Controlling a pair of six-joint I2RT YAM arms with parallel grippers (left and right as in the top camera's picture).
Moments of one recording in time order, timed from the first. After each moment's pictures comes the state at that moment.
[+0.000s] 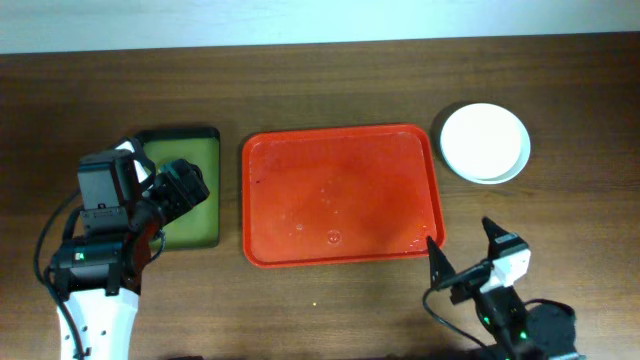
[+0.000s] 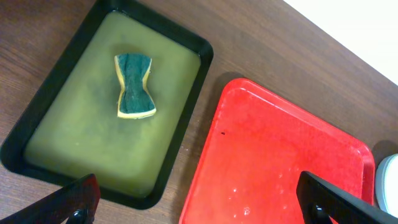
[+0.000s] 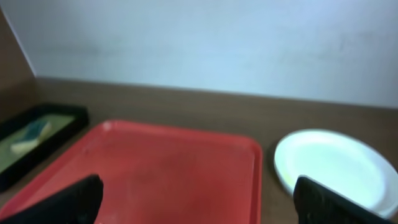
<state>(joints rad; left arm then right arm) 0.08 1.08 1.06 -0.82 0.08 -0.47 0.16 0.02 0.27 -0.36 -0.15 0.05</state>
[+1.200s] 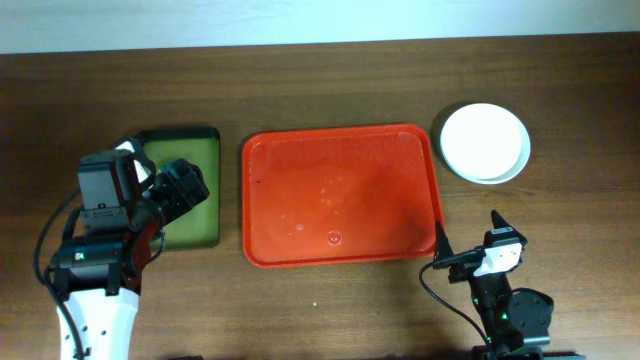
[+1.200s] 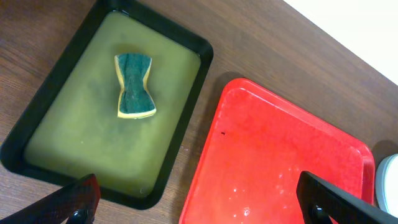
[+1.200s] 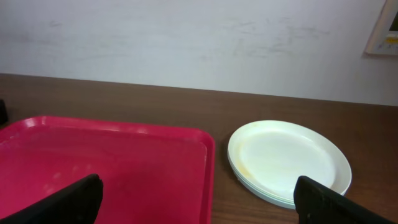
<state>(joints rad) 0.08 1.08 1.06 -0.82 0.08 -0.47 0.03 0.02 0.01 -0.07 -0.11 -0.03</state>
